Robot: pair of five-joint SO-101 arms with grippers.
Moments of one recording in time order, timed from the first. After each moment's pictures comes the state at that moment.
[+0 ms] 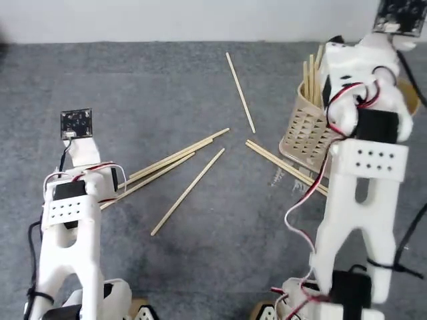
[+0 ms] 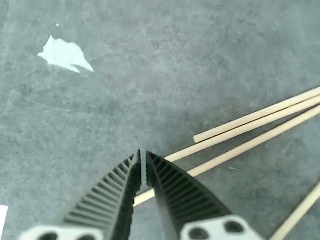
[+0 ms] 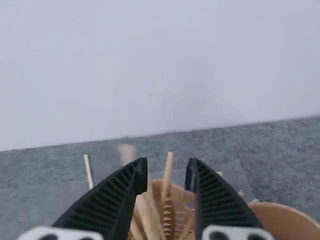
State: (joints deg) left arm -14.7 -27.3 54.2 45.5 6.5; right arm 4.0 -15.3 -6.9 50.5 -2.6
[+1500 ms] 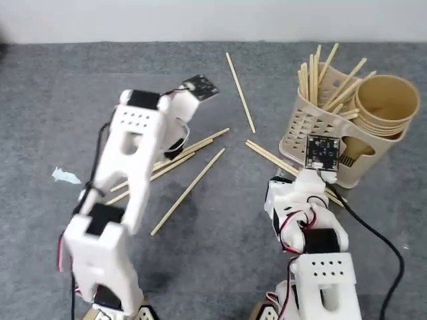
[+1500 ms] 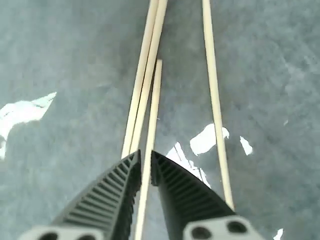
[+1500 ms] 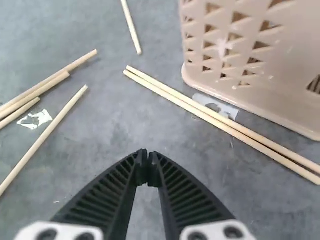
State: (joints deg) left arm 9.3 27.6 -20.3 90.9 -26.6; right arm -6.2 -62.2 72.8 42.0 -10.9
